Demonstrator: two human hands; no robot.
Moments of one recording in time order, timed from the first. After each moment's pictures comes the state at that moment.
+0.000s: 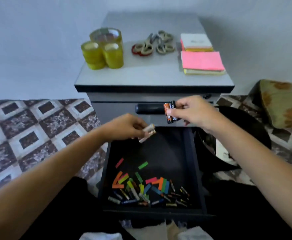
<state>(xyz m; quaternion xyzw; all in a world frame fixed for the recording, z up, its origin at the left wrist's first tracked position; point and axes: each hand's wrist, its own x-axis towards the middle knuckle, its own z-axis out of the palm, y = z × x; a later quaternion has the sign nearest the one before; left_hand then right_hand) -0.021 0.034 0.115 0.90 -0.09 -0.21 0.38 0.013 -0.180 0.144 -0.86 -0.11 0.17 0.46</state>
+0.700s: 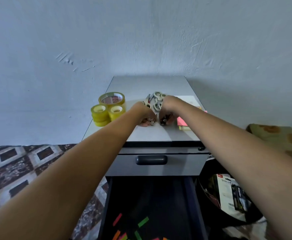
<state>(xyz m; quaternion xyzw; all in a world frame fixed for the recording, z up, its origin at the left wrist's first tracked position) 0.124 -0.003 0.223 0.85 0.15 -0.09 0.49 0.146 -0.107 0.249 -0.94 0.01 0.21 0.27</state>
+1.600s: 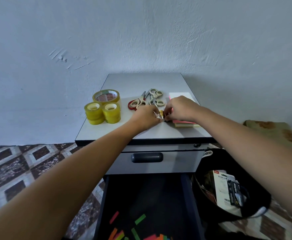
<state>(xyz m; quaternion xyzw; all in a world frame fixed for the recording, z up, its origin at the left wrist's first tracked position) 0.114 -0.018 0.197 0.96 -0.07 0.05 0.28 0.142 -0.167 0.227 -0.97 -0.23 0.01 0.08</state>
